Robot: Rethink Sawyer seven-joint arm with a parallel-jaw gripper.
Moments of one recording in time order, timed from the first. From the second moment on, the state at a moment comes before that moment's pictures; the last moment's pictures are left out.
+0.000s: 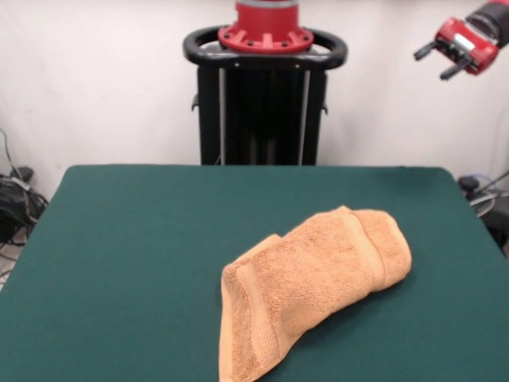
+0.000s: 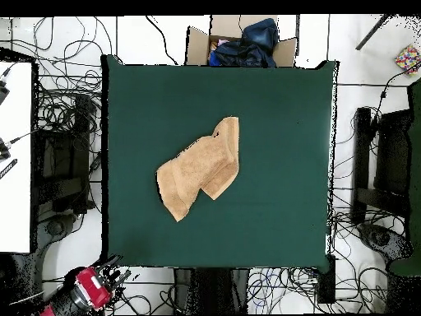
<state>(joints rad) 1.56 0.12 -1.07 1.56 -0.07 0.82 3.39</state>
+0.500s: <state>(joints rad) 1.54 0.23 -1.07 1.48 -0.05 0.86 3.39</state>
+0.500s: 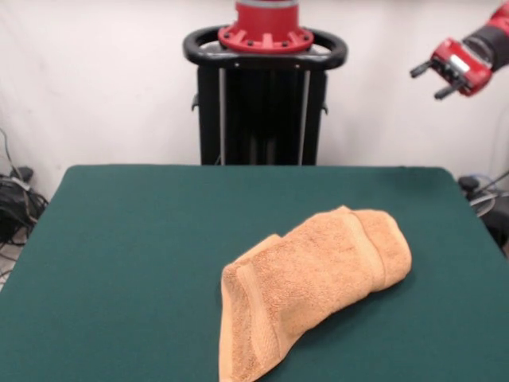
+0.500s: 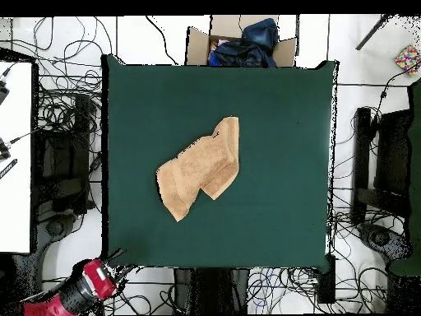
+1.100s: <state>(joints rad) 1.48 0.36 -1.07 1.31 0.07 0.97 3.39</state>
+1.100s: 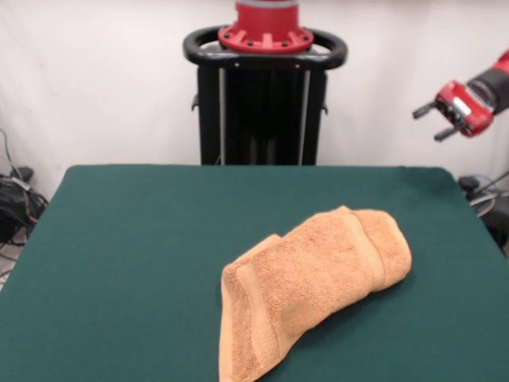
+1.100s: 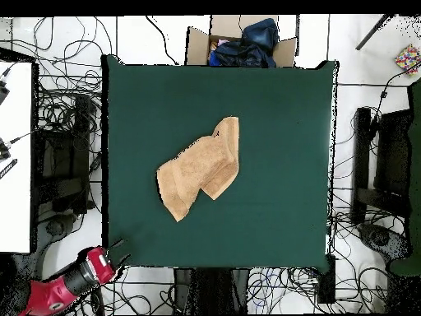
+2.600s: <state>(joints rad) 1.22 0.32 -0.95 1.18 0.24 0.77 3.39</state>
